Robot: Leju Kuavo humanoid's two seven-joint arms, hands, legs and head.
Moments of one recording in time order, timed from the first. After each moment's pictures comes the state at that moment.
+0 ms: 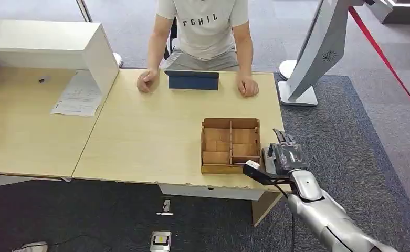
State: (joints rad) left arm -0.26 -0.09 -1.48 -0.20 0.69 0.19 0.13; right arm -0.73 -0.21 0.96 -0.41 0.81 -0.47 0.05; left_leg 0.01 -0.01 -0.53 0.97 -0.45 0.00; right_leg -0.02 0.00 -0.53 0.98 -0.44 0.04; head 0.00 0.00
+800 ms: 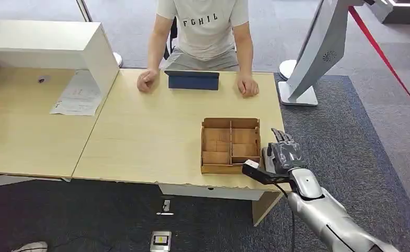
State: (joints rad) left arm -0.27 -0.09 -1.48 -0.20 0.68 0.17 0.07; right arm -0.74 -0.21 0.97 -0.41 0.80 -0.45 0.03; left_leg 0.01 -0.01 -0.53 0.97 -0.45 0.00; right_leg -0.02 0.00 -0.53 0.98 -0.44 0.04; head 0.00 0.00
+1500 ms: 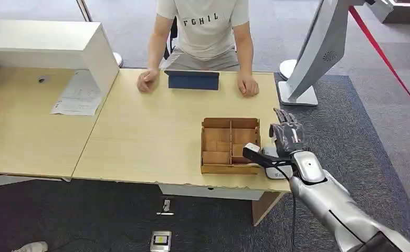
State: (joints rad) left arm -0.27 -0.10 -1.51 -0.20 0.67 0.17 0.07; right arm -0.86 -0.21 0.97 -0.44 0.87 -0.45 0.05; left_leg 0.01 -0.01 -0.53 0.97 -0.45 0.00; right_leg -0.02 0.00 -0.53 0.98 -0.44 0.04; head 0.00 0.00
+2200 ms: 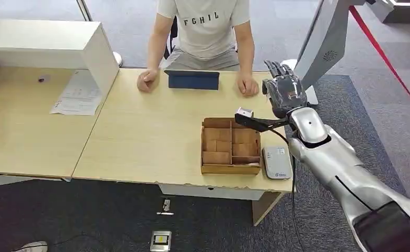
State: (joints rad) left arm -0.27 -0.11 -1.53 -0.20 0.67 0.15 0.05; right arm -1.07 -0.19 1.02 -0.54 0.94 -0.38 0.06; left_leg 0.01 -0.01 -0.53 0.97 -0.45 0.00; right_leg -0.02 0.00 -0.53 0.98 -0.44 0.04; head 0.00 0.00
